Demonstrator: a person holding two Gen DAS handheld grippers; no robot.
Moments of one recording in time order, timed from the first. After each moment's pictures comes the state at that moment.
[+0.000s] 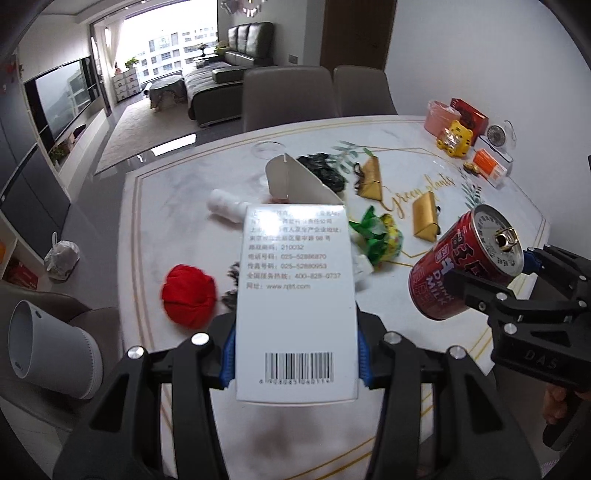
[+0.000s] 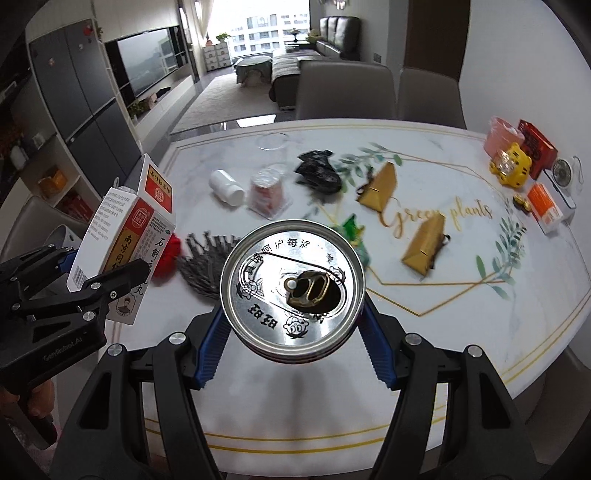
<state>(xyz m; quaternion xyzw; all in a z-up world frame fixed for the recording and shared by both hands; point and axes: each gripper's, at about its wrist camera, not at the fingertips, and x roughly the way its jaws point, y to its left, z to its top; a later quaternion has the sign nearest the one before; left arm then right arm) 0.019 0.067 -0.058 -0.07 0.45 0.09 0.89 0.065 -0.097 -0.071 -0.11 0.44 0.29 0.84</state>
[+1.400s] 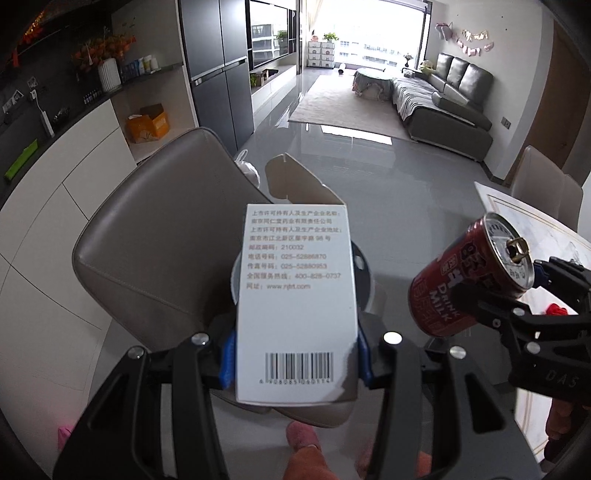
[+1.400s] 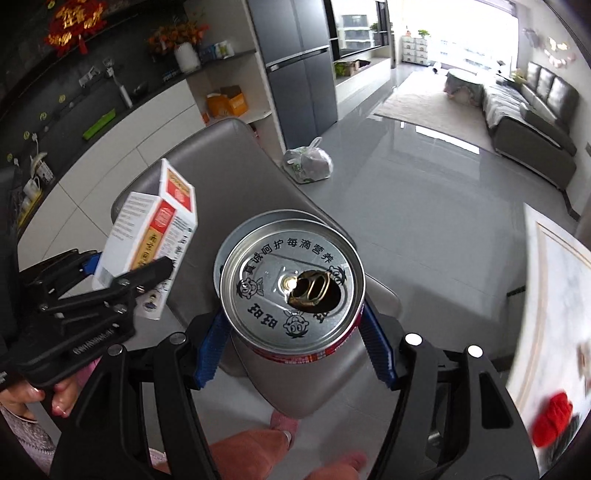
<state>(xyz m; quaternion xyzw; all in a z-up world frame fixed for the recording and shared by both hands) -0.303 0.557 -0.059 -0.19 0.41 0.39 0.80 -0.191 0.468 -0.076 -0.21 0.40 0.57 0.68</state>
